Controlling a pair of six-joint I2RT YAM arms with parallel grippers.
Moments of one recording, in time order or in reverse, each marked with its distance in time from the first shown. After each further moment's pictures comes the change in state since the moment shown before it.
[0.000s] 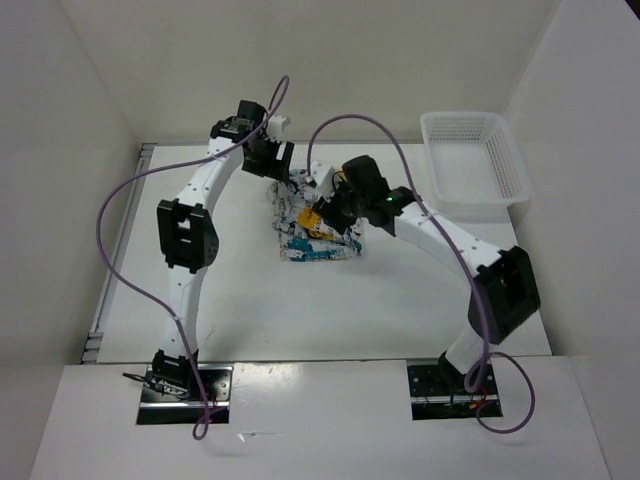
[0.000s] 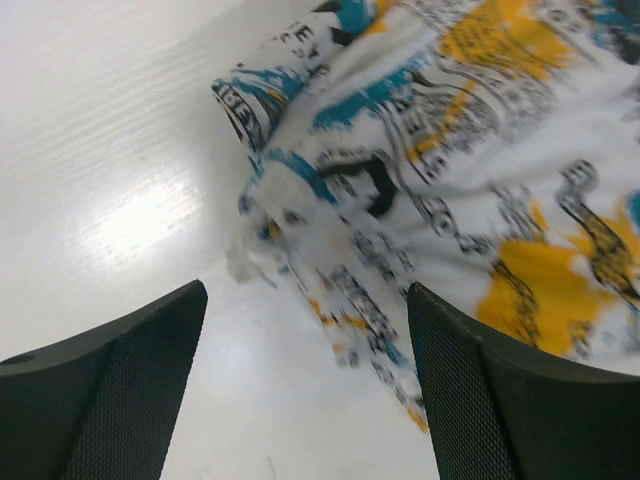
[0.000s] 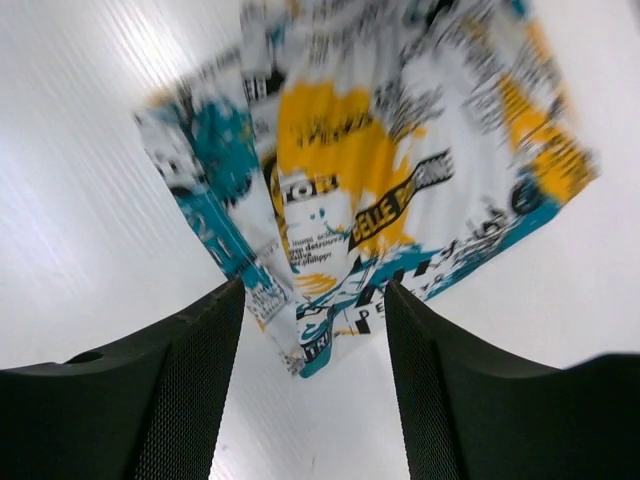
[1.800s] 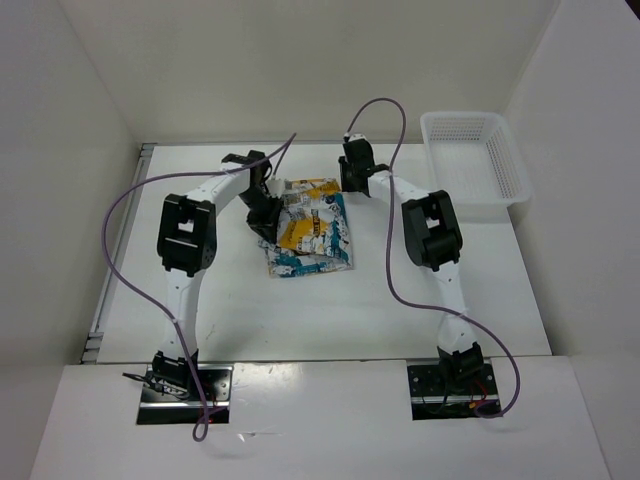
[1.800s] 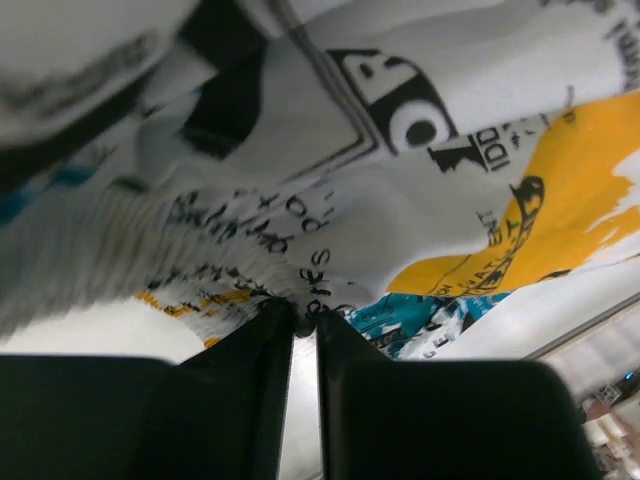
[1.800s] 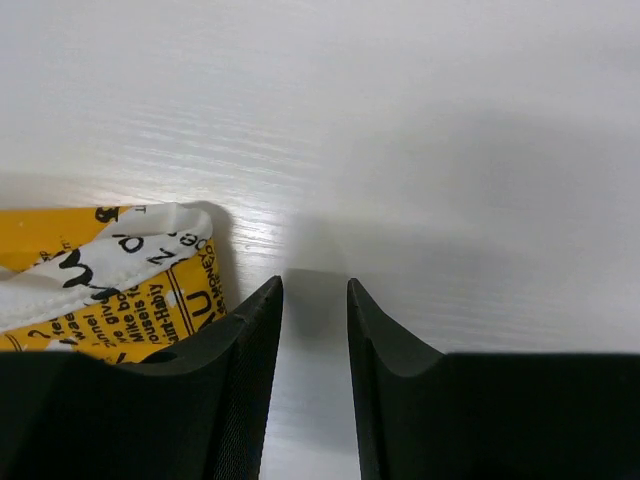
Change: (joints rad) left arm -0.010 -0.108 -0.488 -0.117 0.163 -0.001; right arm -0.234 0.729 0.554 0.188 0.321 0.646
